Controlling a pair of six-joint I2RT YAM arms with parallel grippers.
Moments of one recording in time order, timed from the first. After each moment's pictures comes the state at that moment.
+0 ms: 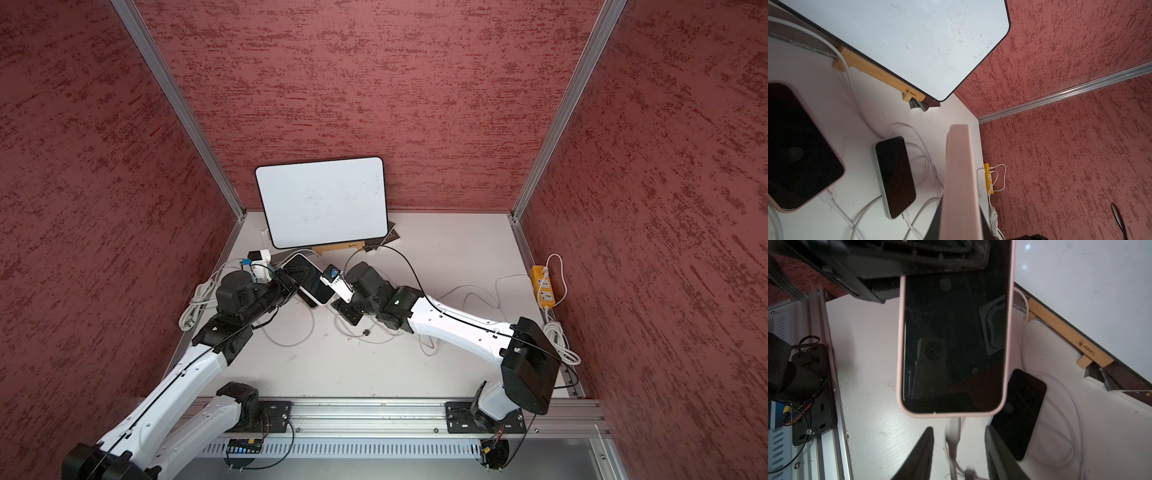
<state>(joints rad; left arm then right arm) -0.24 0.83 0.56 0.01 0.33 -1.03 0.98 1.52 1.18 -0.30 -0.08 -0.04</state>
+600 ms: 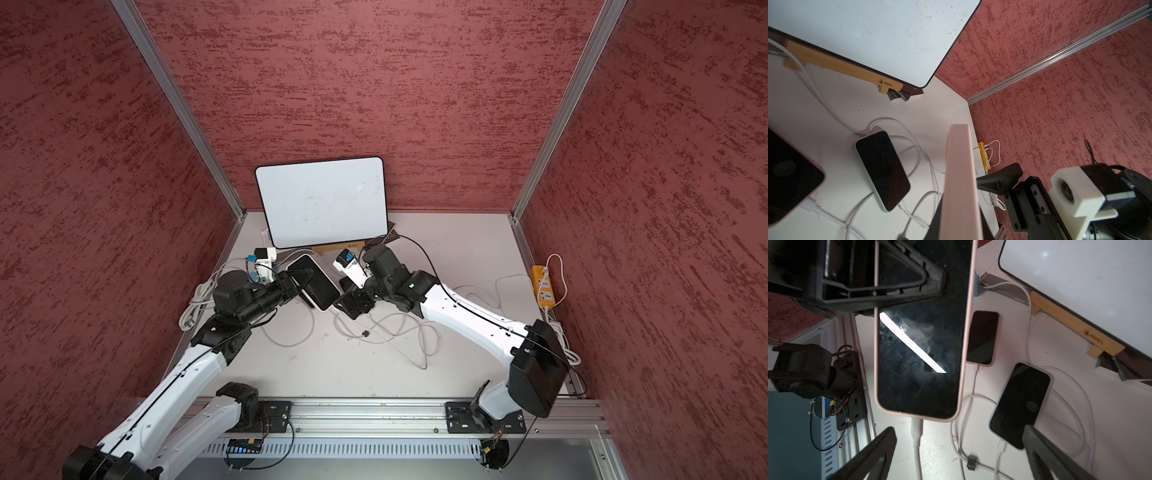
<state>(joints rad) -0.22 0.83 0.56 0.06 0.51 -0.92 0.85 1.54 1.27 -0.42 -0.34 0.00</state>
